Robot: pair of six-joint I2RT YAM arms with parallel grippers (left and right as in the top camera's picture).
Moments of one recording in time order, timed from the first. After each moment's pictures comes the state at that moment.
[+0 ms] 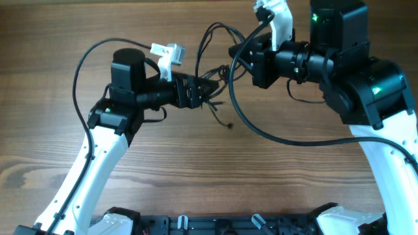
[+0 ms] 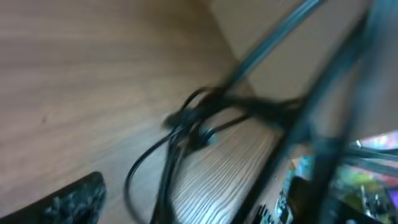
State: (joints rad) left arm -0.24 1.31 1.01 -0.25 0.82 -0.40; right arm 0.42 1.45 1.82 -0.94 -0.55 0.10
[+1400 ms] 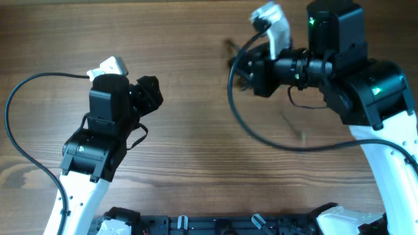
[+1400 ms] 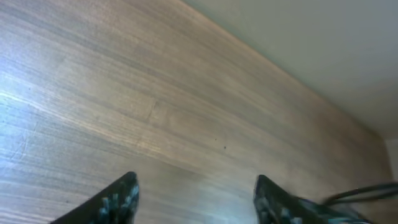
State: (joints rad) left arm -0.24 1.03 1.01 -0.62 -0.06 -0.68; right arm 0.42 1.45 1.82 -1.00 -0.70 0.01
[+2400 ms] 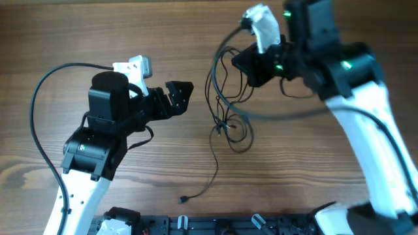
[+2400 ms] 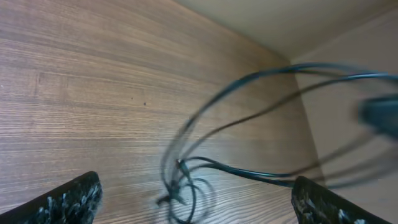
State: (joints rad) left arm -0.24 1.04 1.01 -0.56 0.38 -0.57; right arm 0.42 1.61 1.83 -1.10 -0.42 0.01
